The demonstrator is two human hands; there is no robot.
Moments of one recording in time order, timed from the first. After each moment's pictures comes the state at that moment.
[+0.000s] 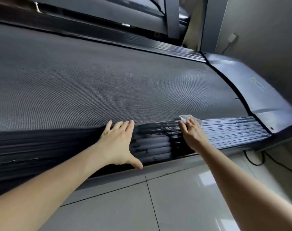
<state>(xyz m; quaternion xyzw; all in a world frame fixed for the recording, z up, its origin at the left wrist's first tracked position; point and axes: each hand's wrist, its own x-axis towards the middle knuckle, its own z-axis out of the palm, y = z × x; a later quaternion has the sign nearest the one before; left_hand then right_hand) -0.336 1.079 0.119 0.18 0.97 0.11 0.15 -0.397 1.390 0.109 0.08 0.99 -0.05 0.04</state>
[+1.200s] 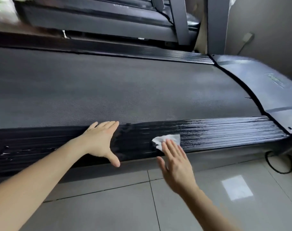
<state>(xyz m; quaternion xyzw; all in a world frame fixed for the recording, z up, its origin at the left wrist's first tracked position) -0.318 1.056 0.139 0.12 0.96 0.07 0.23 -0.259 1.363 0.078 -0.16 0.98 -0.08 -0.10</state>
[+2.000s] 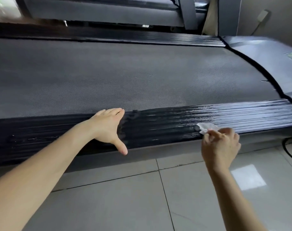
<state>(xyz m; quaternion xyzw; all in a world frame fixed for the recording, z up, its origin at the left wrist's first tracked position) -0.325 1.056 0.137 0.13 0.96 0.05 0.23 -0.290 1.405 0.091 0.22 0.93 -0.18 -0.22</state>
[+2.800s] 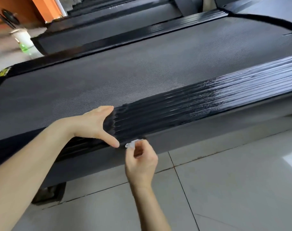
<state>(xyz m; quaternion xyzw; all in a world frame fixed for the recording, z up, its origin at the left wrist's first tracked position) -0.322 1.067 0.145 0.05 0.95 0.10 0.28 -0.224 1.212 0.010 0.10 0.71 -0.67 -0.21</state>
